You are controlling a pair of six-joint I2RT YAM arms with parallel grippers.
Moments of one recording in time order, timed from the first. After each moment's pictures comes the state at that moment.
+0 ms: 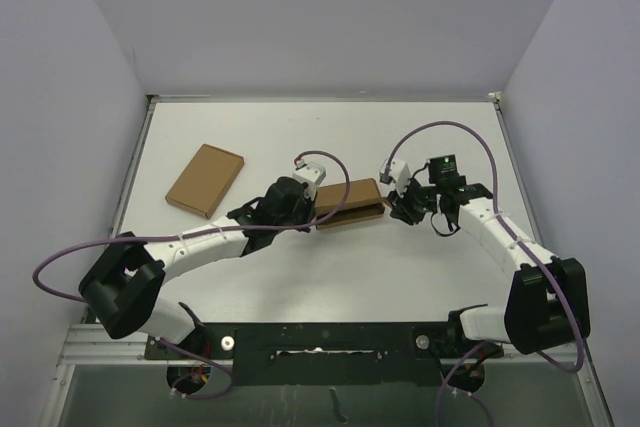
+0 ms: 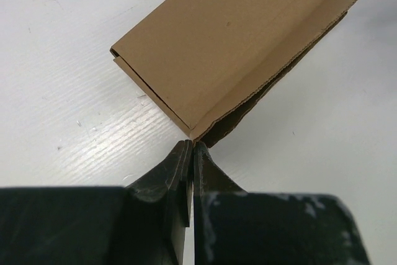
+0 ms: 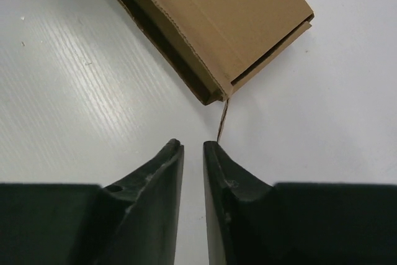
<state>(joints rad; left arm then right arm) -0.82 1.45 0.81 0.03 -0.14 -0.25 0.22 1.31 0.85 -0.48 -0.52 -0.68</state>
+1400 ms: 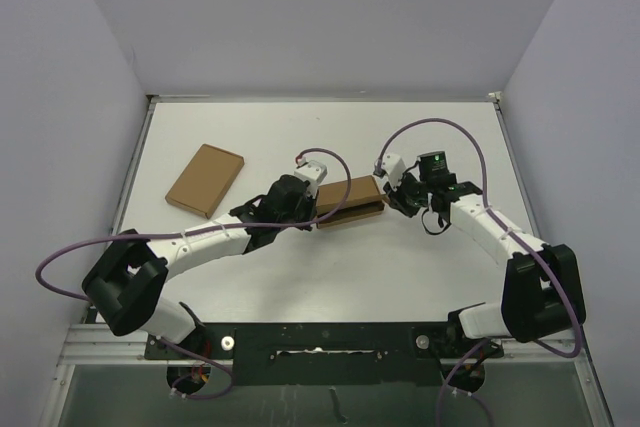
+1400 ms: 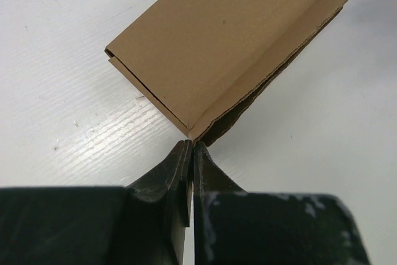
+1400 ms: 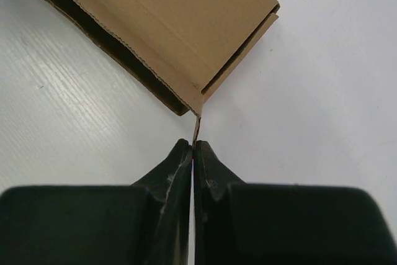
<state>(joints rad) -0.82 1.47 0.84 0.01 -0.14 -0.27 0.27 1.37 0.86 -0.38 -0.38 -0.62</state>
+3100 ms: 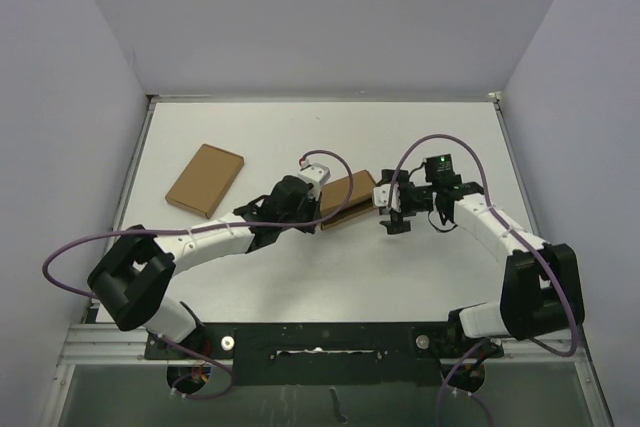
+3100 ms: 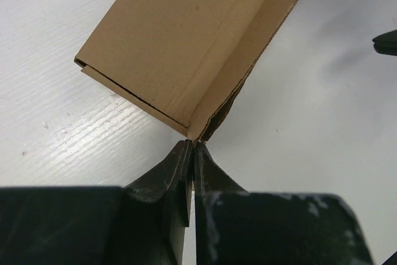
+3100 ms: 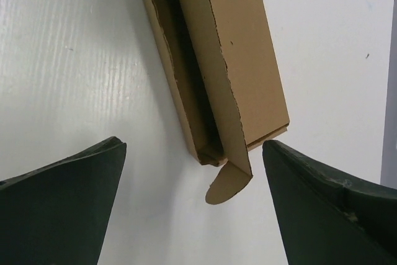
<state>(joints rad) -0.82 1.51 0.84 0.02 -0.07 -0.30 0.22 1.35 0.84 -0.42 -0.78 -1.36</state>
